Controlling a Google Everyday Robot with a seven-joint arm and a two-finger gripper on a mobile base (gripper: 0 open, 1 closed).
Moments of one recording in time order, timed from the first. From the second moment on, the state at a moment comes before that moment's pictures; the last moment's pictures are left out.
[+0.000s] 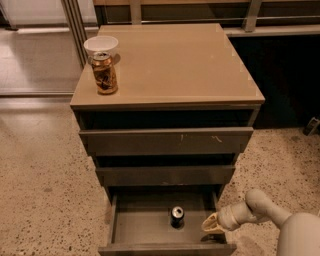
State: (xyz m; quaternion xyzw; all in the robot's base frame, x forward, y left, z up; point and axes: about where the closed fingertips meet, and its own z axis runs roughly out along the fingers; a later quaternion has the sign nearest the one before) arm 0.476 -0.213 0.235 -0.61 0.66 0.35 0.25
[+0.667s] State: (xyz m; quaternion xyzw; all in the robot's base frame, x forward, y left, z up) arm 0.489 -0.208 0.224 -0.67 0.63 0.29 0.28
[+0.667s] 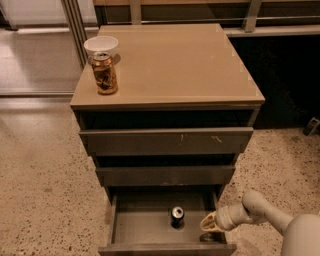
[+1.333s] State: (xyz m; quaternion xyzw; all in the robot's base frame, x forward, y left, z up) arm 0.510 -0.198 0.223 -0.70 0.59 0.23 0.34
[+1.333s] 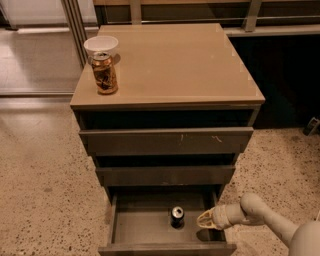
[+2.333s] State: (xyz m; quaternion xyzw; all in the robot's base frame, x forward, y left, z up) arm 0.544 -0.180 0.185 -0.68 0.57 0.25 0.38
